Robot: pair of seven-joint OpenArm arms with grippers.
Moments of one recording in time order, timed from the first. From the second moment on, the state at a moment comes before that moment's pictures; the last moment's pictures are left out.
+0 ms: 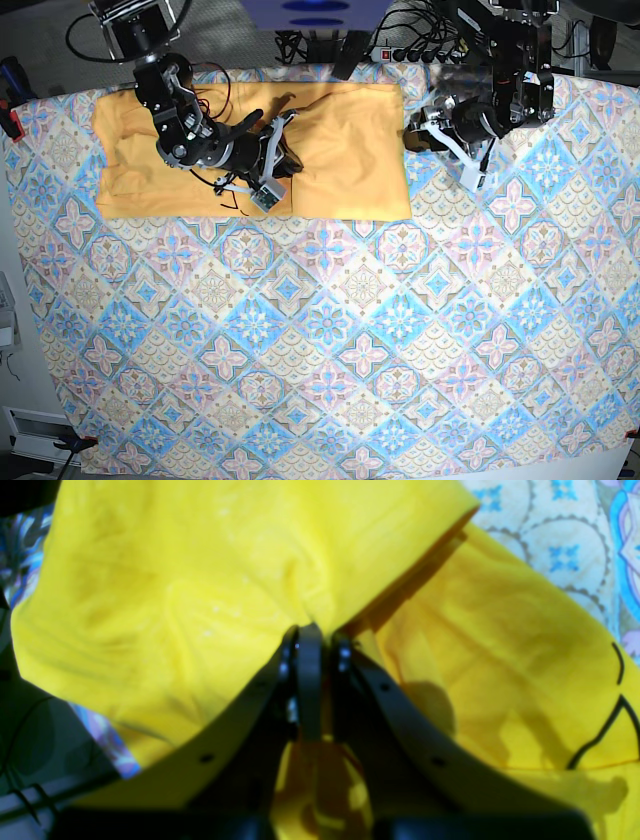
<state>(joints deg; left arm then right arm) 20.5 -13.2 -7.0 92.4 -44.9 -13.4 56.8 -7.4 14.0 -18.5 82.9 17.0 31.5 -35.2</state>
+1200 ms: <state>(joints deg) 19.2 -13.2 -7.0 92.4 -45.1 -13.4 56.8 -10.1 16.2 -14.8 86.4 17.5 31.5 -42.2</state>
